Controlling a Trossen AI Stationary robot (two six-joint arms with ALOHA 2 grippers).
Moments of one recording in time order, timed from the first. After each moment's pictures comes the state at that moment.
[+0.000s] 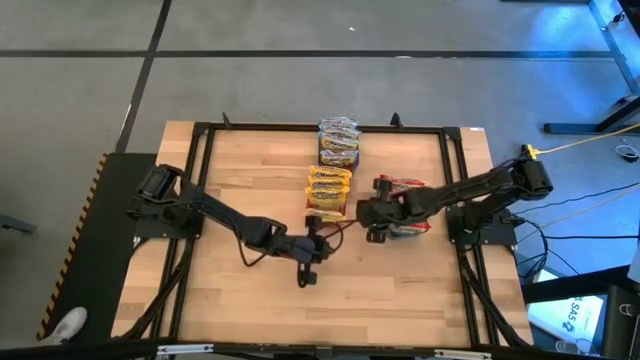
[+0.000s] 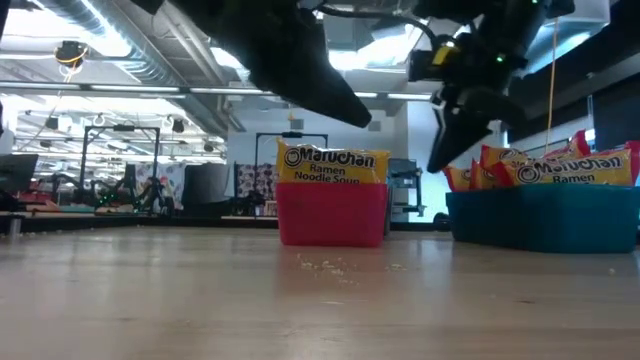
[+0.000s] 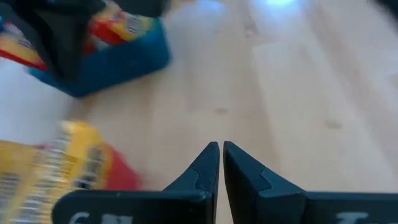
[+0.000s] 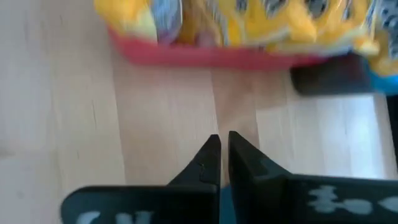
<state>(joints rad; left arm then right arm) -0.34 1.78 1.09 0.05 -0.34 -0.05 0.16 1.52 0.97 -0.65 0.40 0.13</state>
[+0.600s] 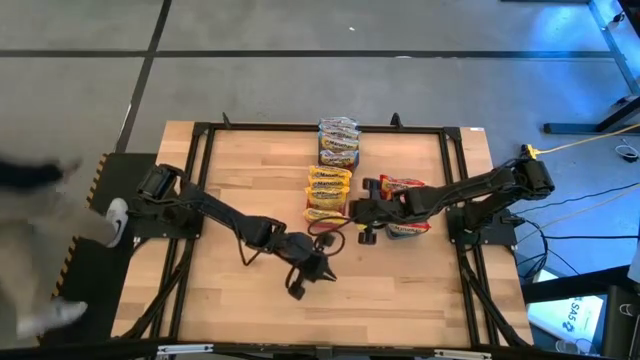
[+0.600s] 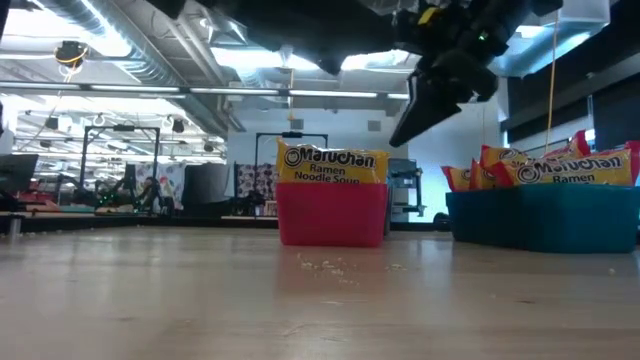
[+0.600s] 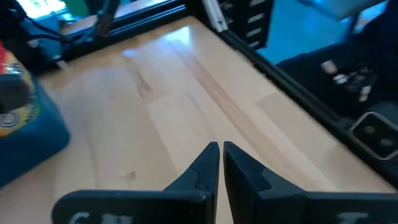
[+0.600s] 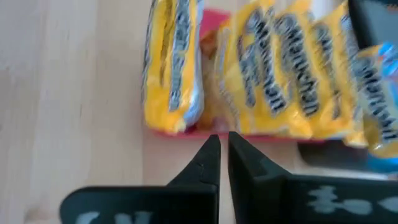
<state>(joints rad) -0.34 1.78 1.09 0.20 0.06 0.17 0.15 1.51 0.98 -0.42 0.36 0.01</state>
